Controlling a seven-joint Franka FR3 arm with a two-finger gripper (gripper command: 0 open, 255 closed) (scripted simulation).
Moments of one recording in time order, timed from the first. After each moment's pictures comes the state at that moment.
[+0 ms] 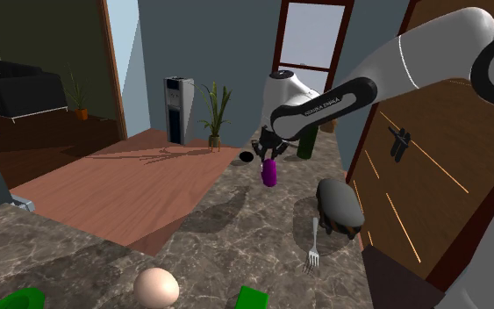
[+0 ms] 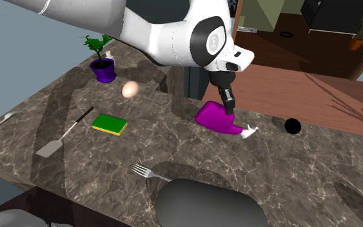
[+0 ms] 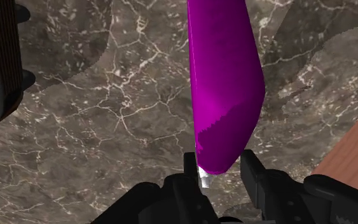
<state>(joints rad) -0.23 0.19 0.24 -1.99 -0.41 2.35 0.87</state>
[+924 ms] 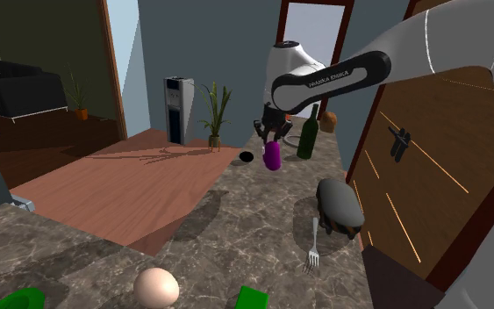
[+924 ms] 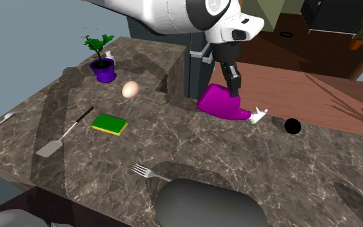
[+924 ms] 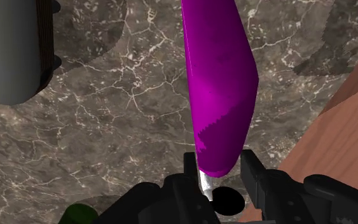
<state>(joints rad) -0.23 0.12 0.25 -1.89 -0.34 2.20 0.79</state>
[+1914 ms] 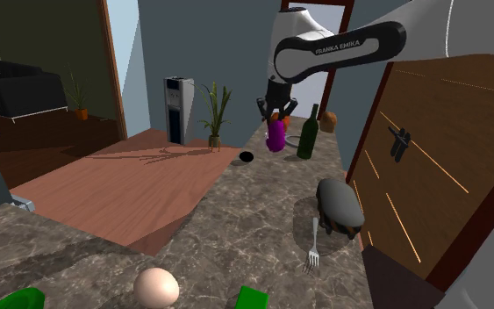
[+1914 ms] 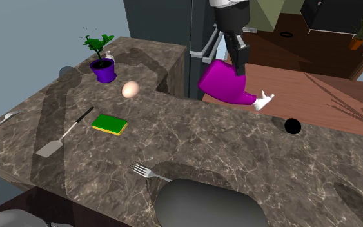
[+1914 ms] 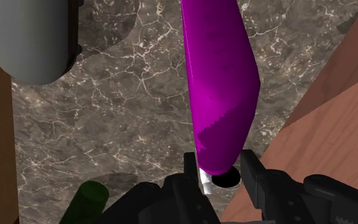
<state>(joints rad) -0.23 0.08 0.26 -1.75 -0.30 2.02 0.73</state>
